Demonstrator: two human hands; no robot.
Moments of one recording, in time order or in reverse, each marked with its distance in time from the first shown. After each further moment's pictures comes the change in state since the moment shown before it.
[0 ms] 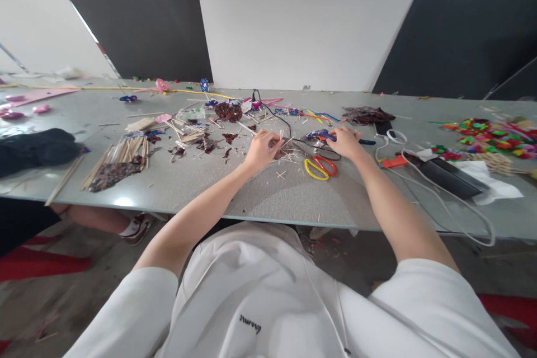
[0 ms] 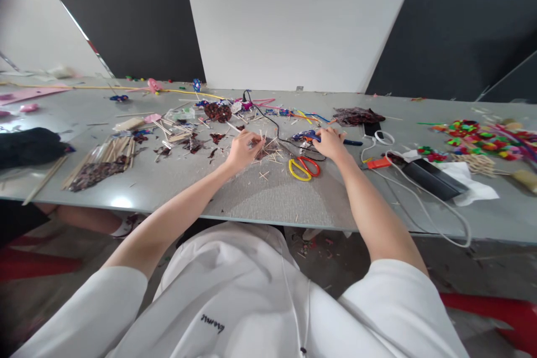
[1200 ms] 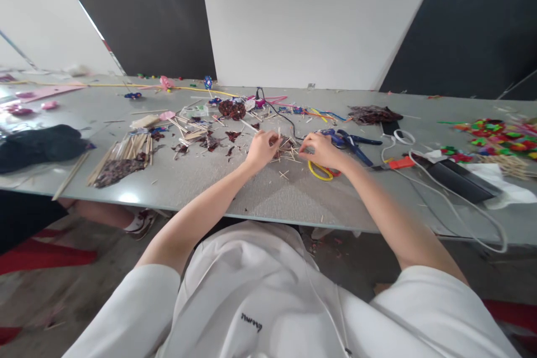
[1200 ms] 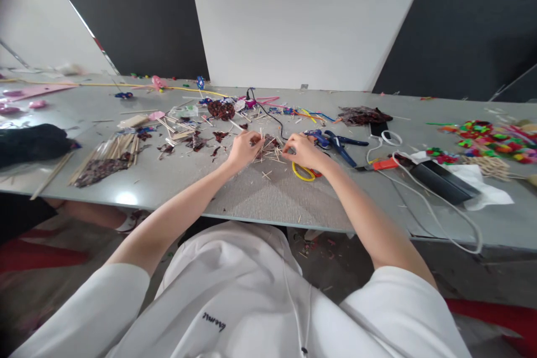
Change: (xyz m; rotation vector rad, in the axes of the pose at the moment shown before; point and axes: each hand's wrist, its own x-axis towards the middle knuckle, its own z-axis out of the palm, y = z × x) left_hand 0.000 -0.008 -0.001 0.073 -0.037 -0.135; right_hand -0.049 -0.101 -0.030 0.274 -0.082 -0.604
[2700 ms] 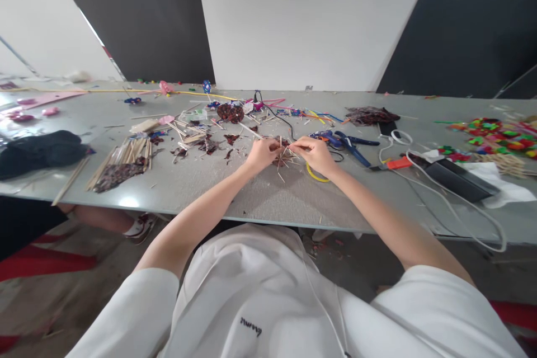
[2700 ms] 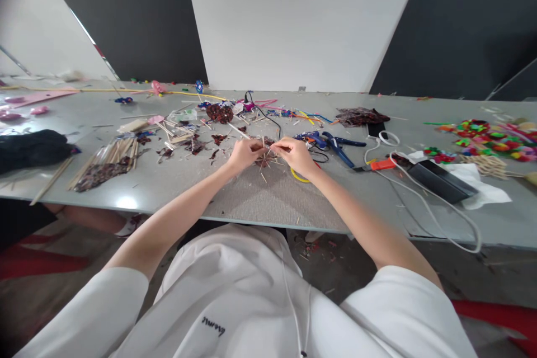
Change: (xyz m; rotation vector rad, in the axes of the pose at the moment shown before) left_hand -0.001 0.000 0.004 -0.094 -0.170 -0.089; right_hand -0.001 -0.046 0.008 0.518 0.307 0.028
